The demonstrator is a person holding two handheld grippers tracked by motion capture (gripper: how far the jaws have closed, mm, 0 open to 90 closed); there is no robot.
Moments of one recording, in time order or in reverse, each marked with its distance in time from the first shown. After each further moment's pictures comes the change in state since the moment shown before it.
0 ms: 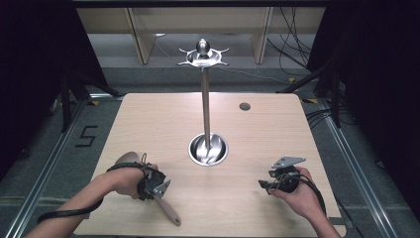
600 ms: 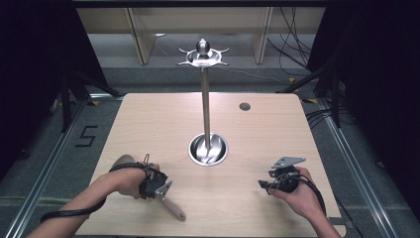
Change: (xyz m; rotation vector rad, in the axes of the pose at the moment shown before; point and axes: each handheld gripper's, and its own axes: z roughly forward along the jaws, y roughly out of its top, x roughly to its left) left arm 0.003 0.006 -0.005 0.028 0.037 0.040; right arm 0.004 -0.001 0.001 -0.007 -0.005 0.050
